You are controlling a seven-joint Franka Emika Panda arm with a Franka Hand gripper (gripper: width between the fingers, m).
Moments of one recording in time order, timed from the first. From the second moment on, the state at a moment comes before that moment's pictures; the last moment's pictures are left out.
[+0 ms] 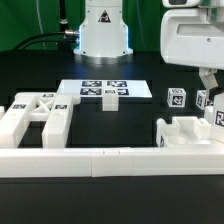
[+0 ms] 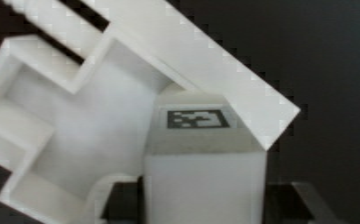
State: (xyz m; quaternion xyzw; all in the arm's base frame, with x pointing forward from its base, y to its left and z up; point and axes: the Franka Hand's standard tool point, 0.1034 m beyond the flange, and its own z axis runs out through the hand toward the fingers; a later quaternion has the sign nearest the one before) arm 0.646 0.116 0.083 -0.87 0.48 -0.02 0.05
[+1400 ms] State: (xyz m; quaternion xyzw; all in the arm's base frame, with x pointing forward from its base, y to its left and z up) arm 0.647 0.120 0.082 -1.00 -0.03 -0.04 0.01
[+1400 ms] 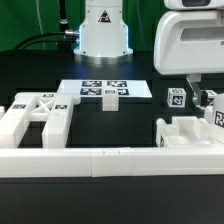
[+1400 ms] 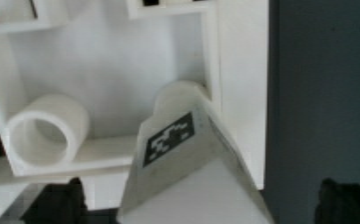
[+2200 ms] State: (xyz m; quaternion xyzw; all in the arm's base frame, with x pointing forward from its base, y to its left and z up) arm 0.651 0.117 0.084 -0.98 -0.17 -0.05 -0.01
